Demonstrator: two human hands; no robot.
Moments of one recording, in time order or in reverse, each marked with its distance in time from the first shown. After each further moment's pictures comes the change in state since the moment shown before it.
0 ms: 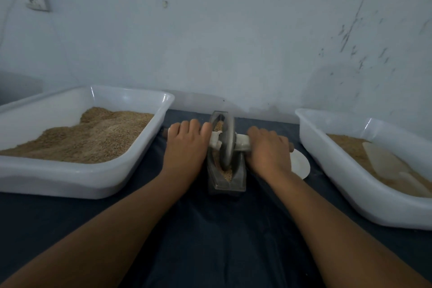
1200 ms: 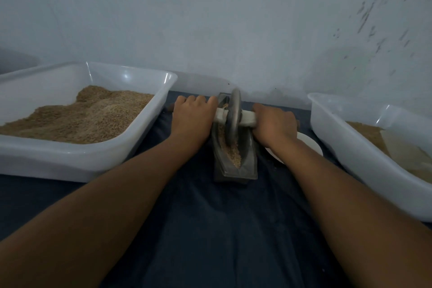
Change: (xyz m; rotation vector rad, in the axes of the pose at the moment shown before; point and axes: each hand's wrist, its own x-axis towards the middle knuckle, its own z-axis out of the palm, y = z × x) left_hand 0.038 -0.010 0.026 -0.013 -0.149 -0.025; right_hand 0.045 0.008 0.019 -0.051 -0.127 -0.005
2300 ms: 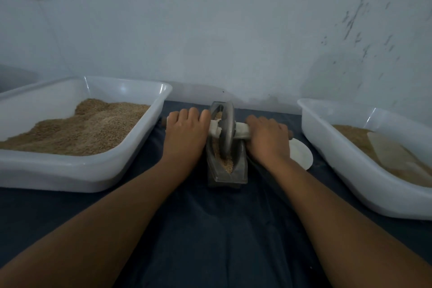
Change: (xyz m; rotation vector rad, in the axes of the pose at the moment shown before) left_hand -0.028 0.008 -0.011 0.013 0.116 0.002; right_hand -0.033 -0.004 -0.003 0.085 0.140 -0.030
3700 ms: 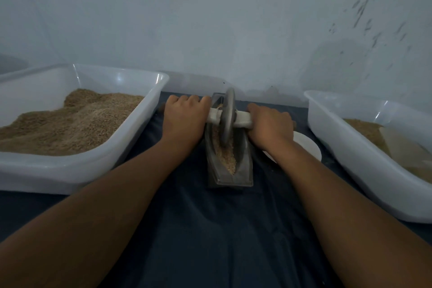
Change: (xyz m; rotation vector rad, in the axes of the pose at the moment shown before) left_hand 0.032 -0.009 0.018 0.001 -0.067 0.006; right_hand 0.032 0.007 0.012 -0.058 -0.090 0.015
